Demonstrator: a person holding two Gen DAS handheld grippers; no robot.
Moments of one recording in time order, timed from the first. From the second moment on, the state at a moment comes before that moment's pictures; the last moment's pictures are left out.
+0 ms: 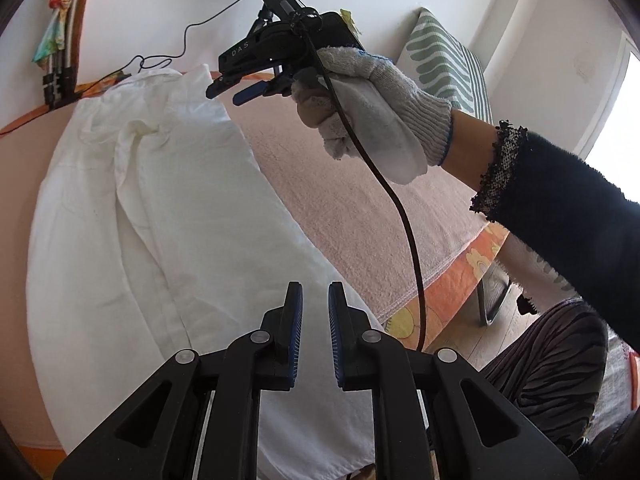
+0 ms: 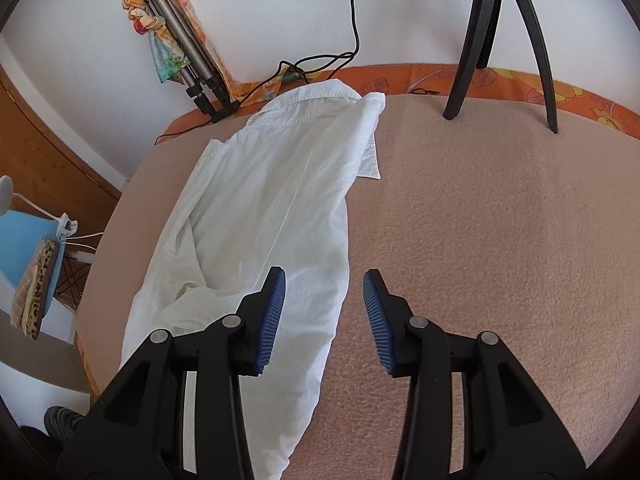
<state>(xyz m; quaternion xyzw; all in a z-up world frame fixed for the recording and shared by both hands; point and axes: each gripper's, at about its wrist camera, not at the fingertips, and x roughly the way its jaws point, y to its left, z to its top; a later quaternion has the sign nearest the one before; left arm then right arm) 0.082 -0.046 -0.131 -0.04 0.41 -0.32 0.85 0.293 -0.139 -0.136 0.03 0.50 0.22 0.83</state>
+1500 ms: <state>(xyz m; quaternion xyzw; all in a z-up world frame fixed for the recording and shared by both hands) 0.056 0.113 -0.102 -0.18 0.40 -0.26 0.86 0.102 -0.194 -0.062 0.11 0.49 0.22 0.84</state>
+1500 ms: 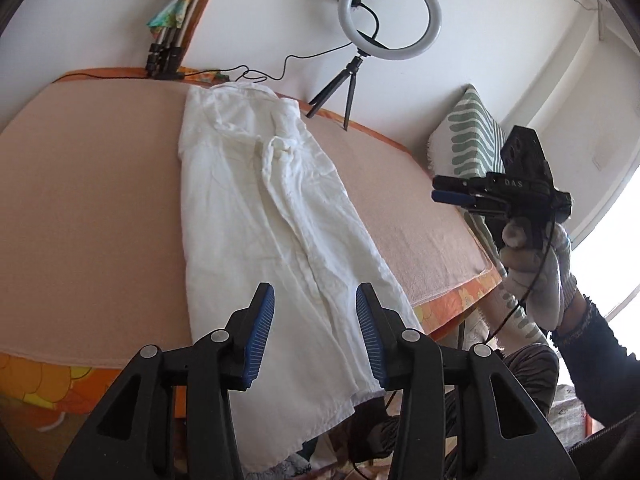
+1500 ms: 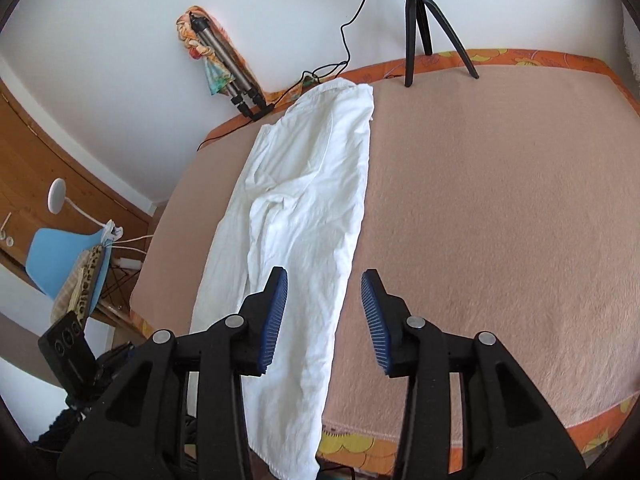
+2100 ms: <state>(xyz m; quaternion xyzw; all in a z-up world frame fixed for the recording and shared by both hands) 0.032 0.134 -0.170 -0.23 0.53 -0.22 0.79 -0.025 -0.203 -0.157 0.15 0.60 0.25 0.75</state>
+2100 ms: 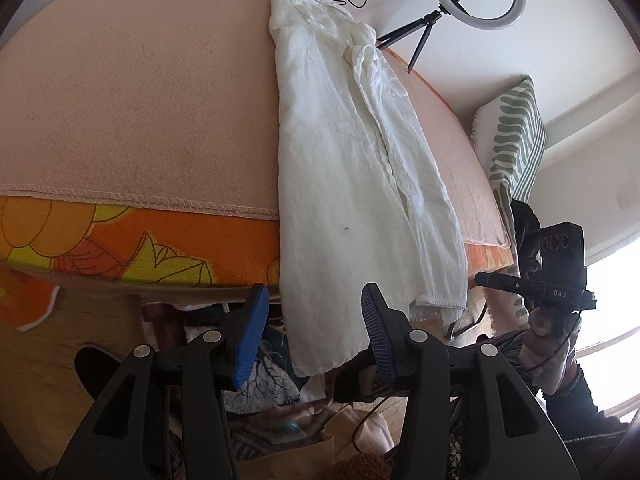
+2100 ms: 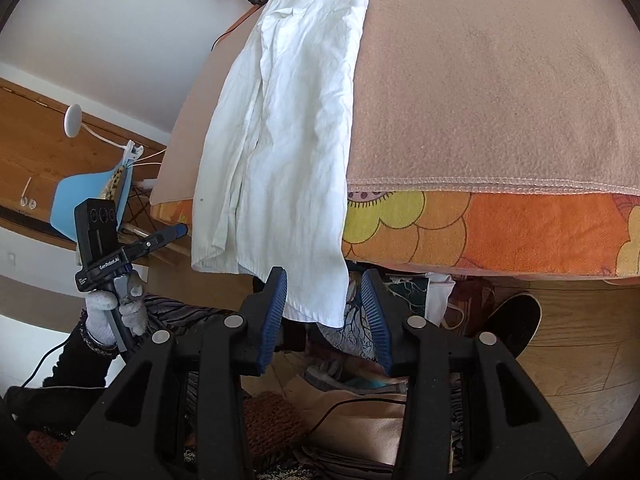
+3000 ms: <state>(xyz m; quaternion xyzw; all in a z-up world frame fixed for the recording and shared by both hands) 0.038 0.112 -0.187 -0.27 0.55 -0.30 0.73 -0.016 -0.157 -0.192 0.18 0.61 0.34 0.69</state>
